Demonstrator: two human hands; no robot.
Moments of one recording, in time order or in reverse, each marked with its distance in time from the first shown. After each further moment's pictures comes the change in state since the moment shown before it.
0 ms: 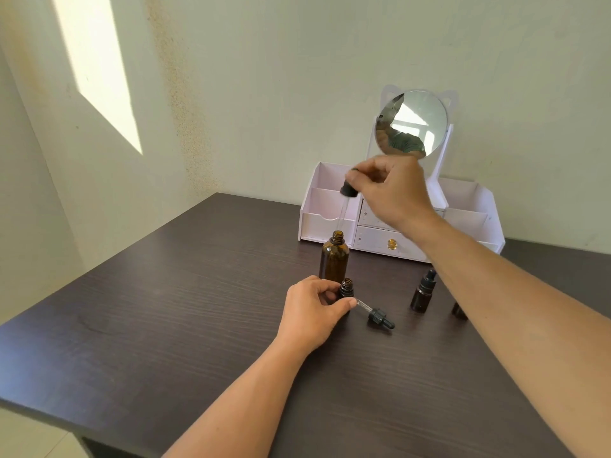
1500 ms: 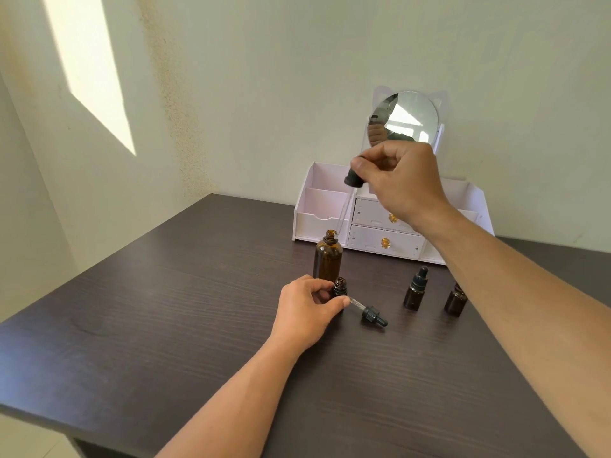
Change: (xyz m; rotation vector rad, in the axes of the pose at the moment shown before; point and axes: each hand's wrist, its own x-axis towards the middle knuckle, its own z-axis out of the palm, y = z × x) left_hand 0.000 0.001 -0.001 0.003 0.007 -0.003; right_hand -0.003 -0.017 -0.022 -0.021 0.068 -0.051
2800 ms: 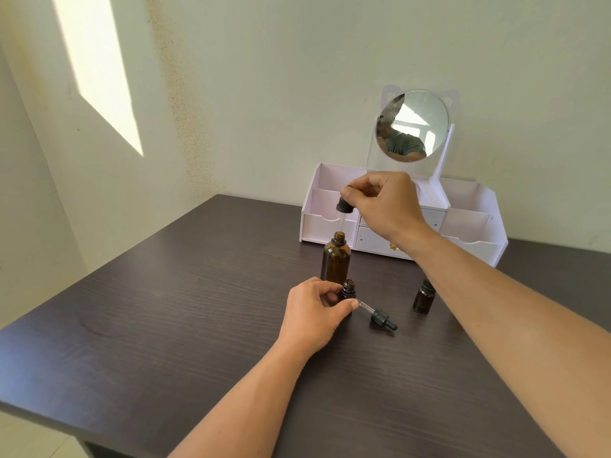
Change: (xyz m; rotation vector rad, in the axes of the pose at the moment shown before) left_hand -0.001 0.001 -0.001 0.024 -0.021 -0.005; right_hand -0.007 0.028 0.034 -0.032 -0.085 0.094
